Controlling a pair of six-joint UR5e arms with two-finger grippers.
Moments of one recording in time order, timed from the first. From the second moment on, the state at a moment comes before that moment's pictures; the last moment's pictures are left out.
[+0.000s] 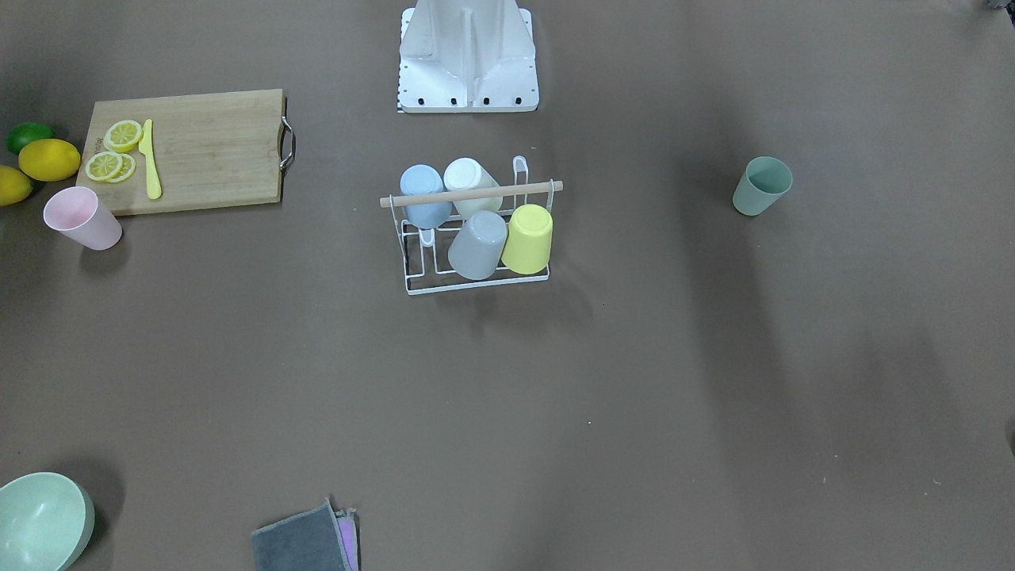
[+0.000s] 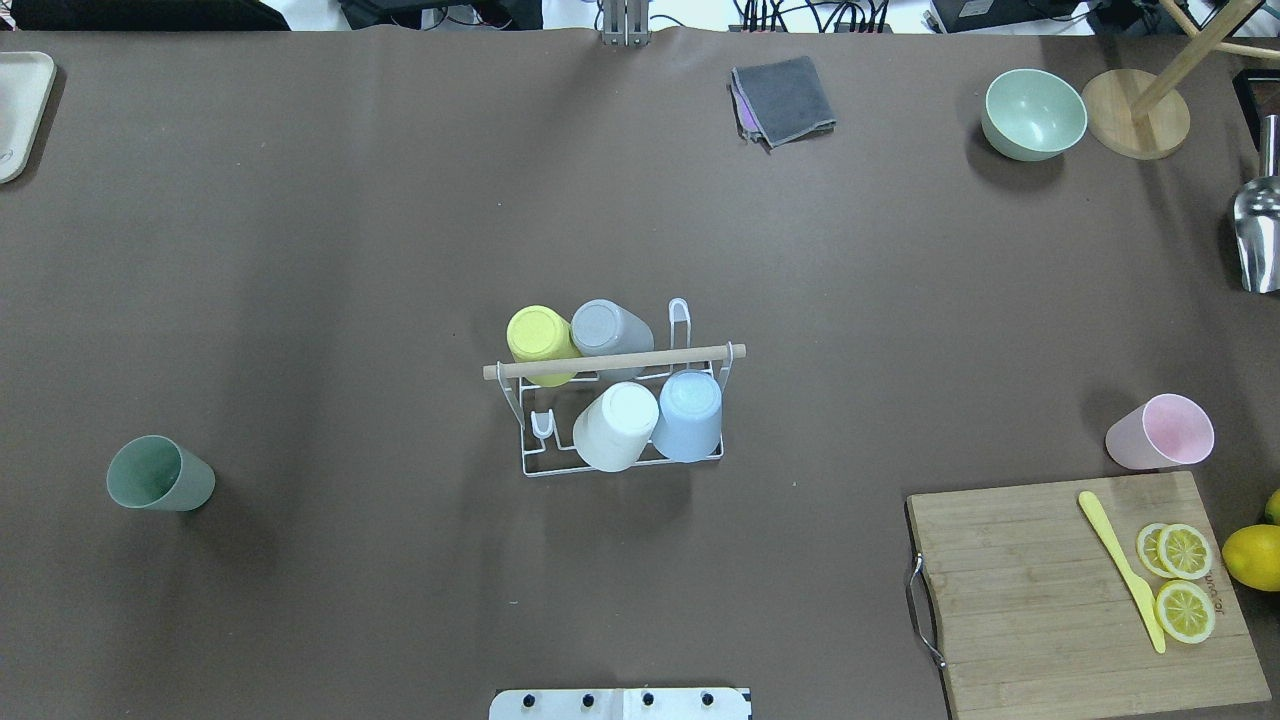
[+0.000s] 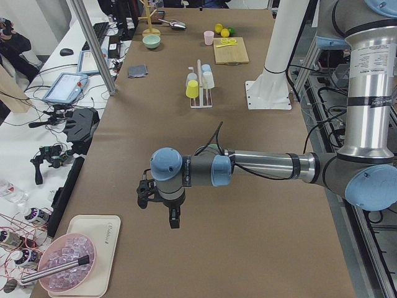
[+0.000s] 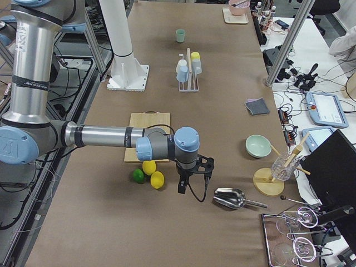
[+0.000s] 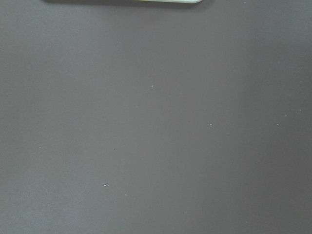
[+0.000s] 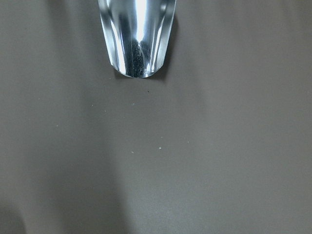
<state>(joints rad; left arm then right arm) -1.63 -1.53 -1.67 -1.49 -2.35 -0.03 1.49 -1.76 1.73 -1.43 2.28 0.34</state>
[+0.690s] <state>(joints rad) -1.63 -1.52 -1.66 -1.48 -2.35 -0.03 1.48 -1.75 1.72 -1.43 2.27 0.30</state>
